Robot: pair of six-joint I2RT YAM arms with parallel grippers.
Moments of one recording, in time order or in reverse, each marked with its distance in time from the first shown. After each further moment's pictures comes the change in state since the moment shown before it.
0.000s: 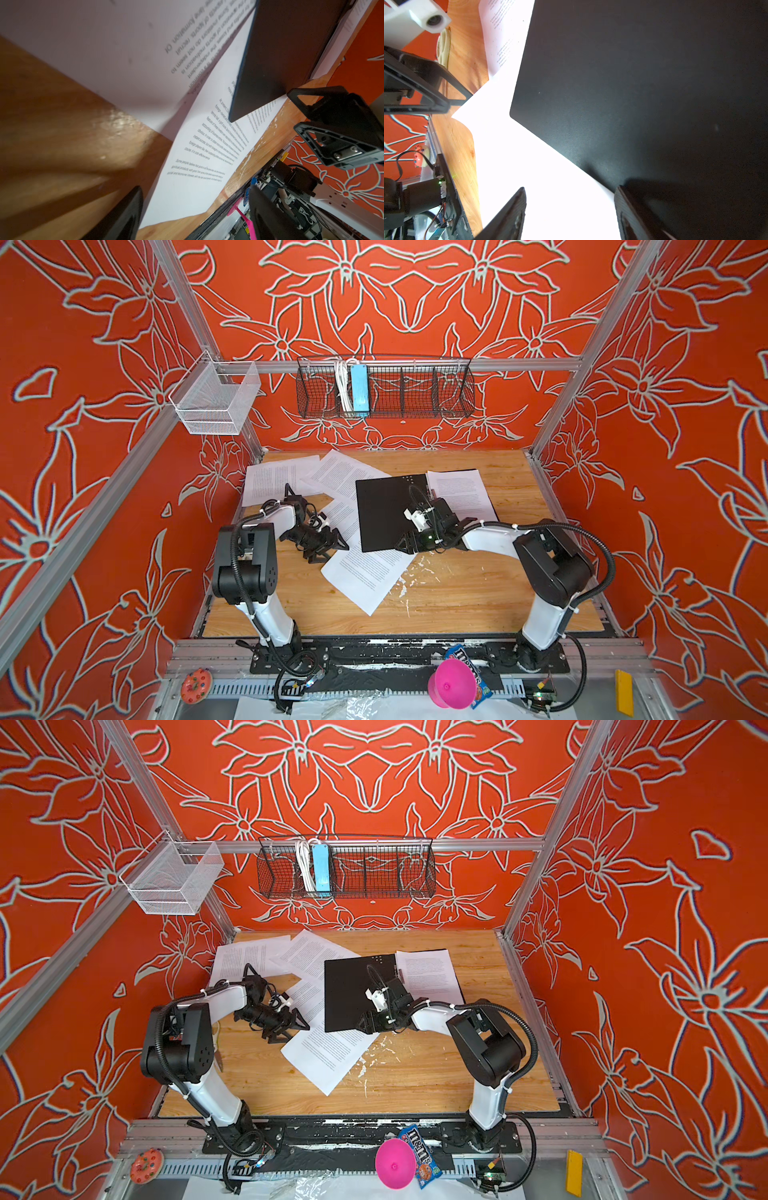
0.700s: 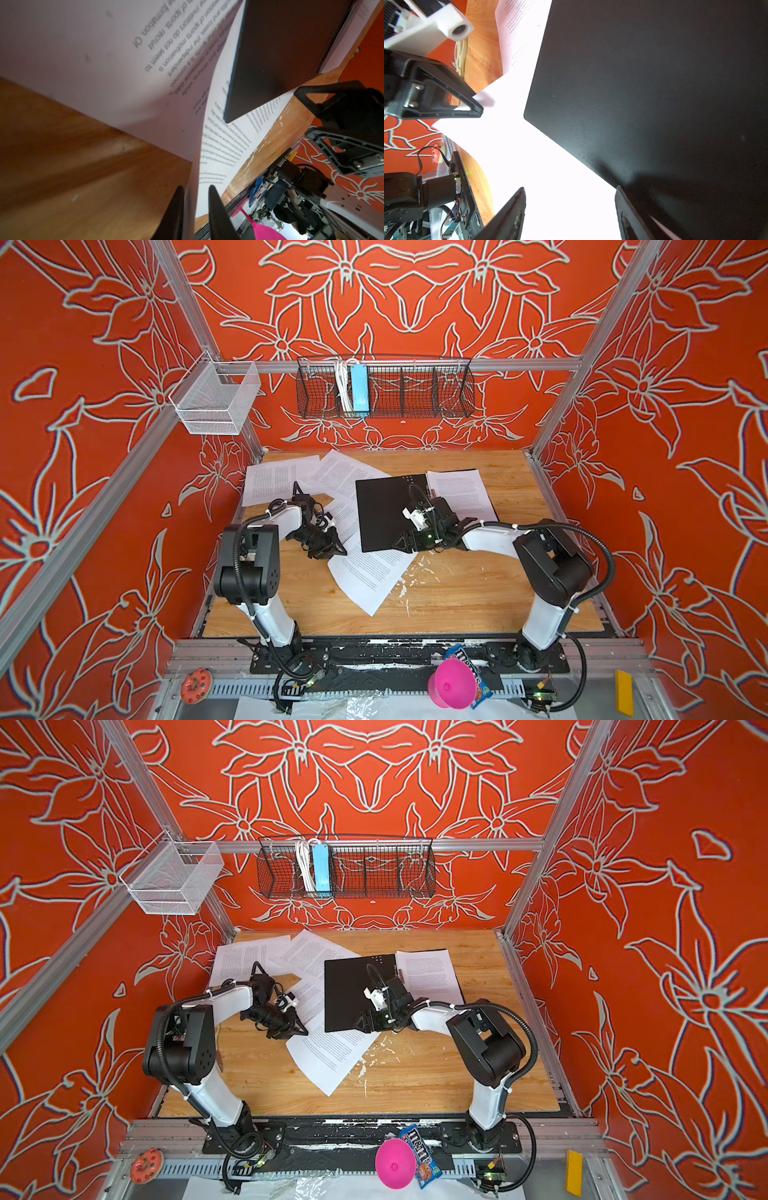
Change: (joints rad) left arm -0.053 -0.007 -0.001 0.029 -0.026 -0.048; right arm 0.000 0.000 0.000 0.036 -0.048 0.023
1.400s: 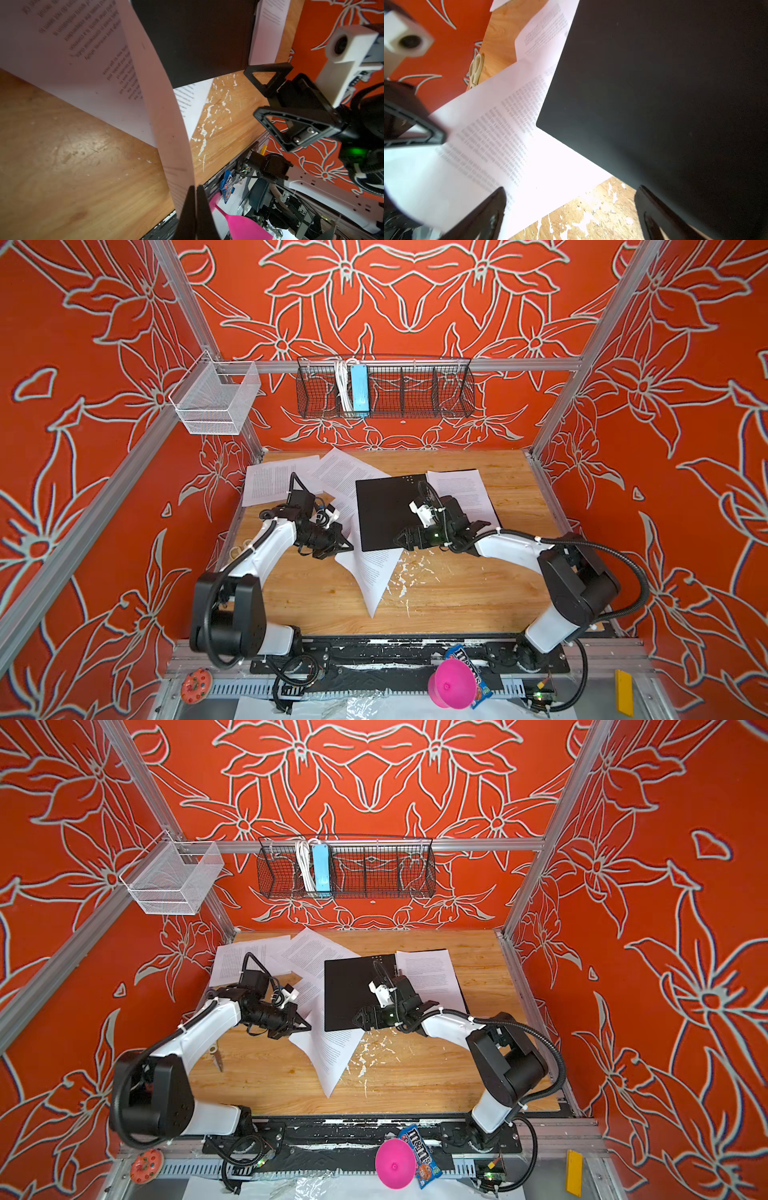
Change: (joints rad) left arm -0.073 -0.380 -0.080 0.005 0.111 -0.181; right arm 0.000 -0.171 -0.077 0.037 0.095 0.005
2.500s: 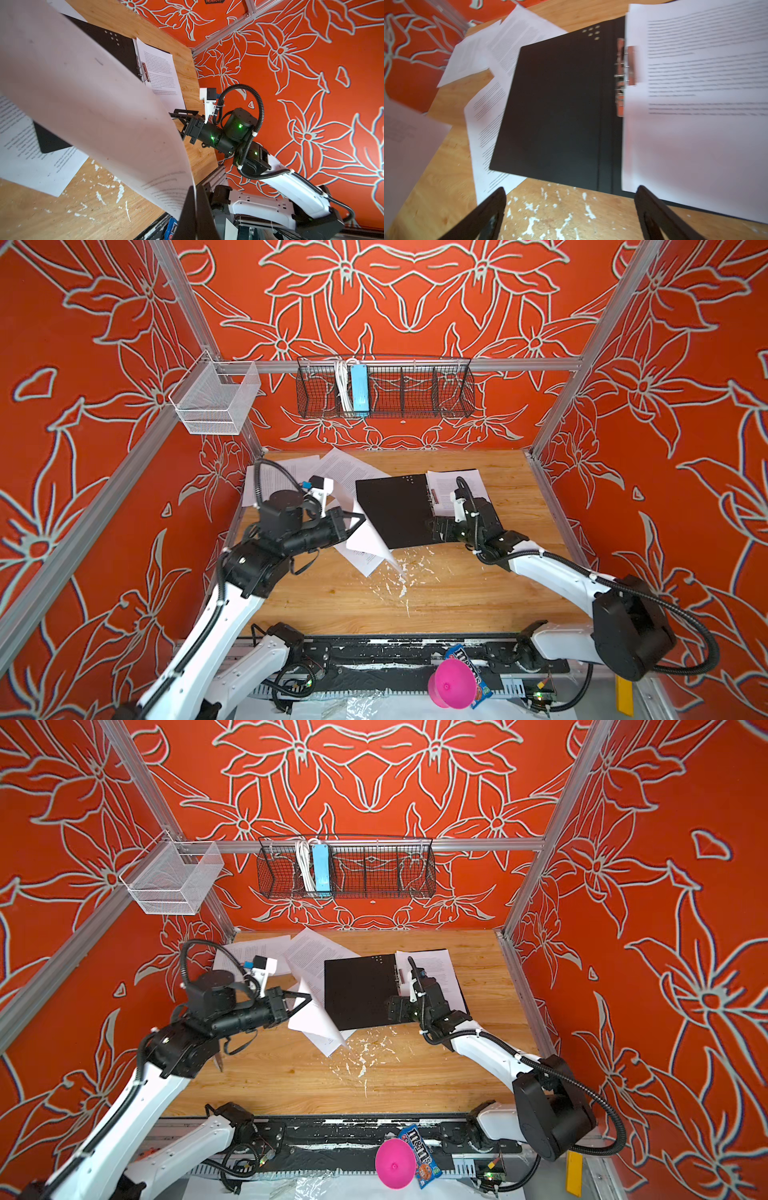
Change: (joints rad) left arm -0.388 -0.426 0.165 0.289 -0.332 -0.514; right arm -0.116 -0.322 -0.167 -0.046 0.384 0.059
